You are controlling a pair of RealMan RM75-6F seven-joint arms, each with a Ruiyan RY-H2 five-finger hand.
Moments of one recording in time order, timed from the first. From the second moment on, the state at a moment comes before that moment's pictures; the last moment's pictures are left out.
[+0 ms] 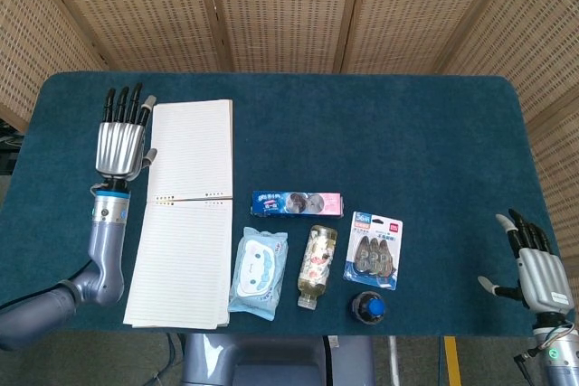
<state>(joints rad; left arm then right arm) -0.67 -1.59 -0.34 -1.20 1.18 1.27 0.54 0.10 -1.07 0.08 -1.73 -1.35 1.34 0.06</state>
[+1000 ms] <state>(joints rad) -0.19 -1.53 0.08 -1.43 1.44 1.59 0.38 0.10 -1.08 0.08 -1.73 -1.35 1.37 0.01</state>
